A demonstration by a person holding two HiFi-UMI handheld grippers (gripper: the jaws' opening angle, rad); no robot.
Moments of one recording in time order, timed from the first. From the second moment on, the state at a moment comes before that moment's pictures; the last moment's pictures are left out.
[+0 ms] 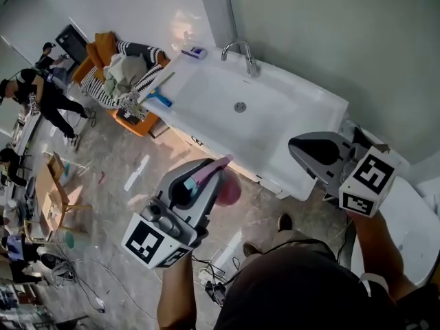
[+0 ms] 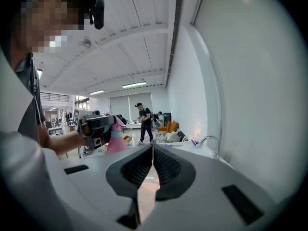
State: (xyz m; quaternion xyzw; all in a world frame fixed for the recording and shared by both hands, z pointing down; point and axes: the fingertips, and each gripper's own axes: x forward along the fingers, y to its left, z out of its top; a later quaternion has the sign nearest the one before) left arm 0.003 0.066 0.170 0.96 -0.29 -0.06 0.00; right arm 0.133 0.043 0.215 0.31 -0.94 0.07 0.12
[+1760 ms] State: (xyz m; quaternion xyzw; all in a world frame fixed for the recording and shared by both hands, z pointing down) left arm -0.077 -0.050 0.175 0.96 -0.28 -0.09 -0.01; right arm 0.050 -0.055 0.239 0.31 -0.93 0.09 0.16
